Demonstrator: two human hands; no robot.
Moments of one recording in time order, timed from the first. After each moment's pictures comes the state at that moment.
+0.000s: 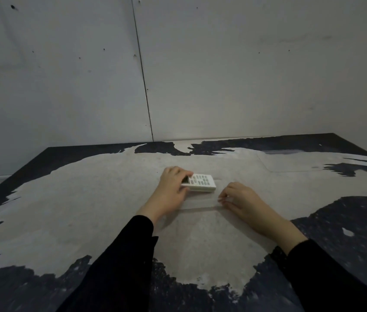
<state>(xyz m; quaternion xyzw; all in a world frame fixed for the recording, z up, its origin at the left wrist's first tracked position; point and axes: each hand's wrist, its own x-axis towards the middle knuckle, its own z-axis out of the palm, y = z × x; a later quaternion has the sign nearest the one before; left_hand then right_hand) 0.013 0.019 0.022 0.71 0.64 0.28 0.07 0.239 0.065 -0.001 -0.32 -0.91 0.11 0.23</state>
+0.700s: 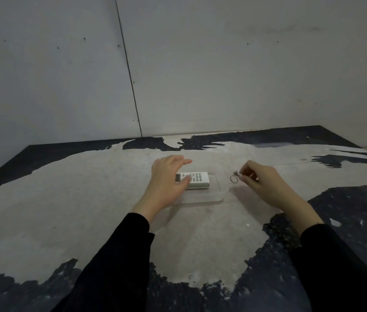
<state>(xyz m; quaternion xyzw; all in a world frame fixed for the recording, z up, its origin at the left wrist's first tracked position) 0.031 0.022 0.031 0.71 0.62 0.34 0.03 0.286 0.092 0.021 -0.46 -0.83 0.13 0.27</state>
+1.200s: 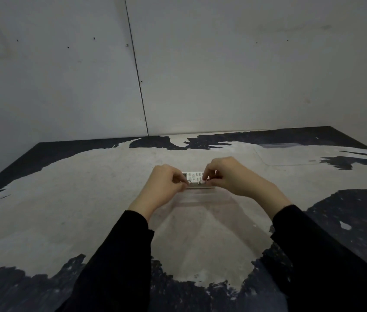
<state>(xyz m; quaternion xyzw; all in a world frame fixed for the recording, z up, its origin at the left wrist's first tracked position) 0.020 0.007 0.046 0.65 0.68 0.32 0.15 0.204 0.079 0.058 -0.33 -0.92 0.13 0.16</state>
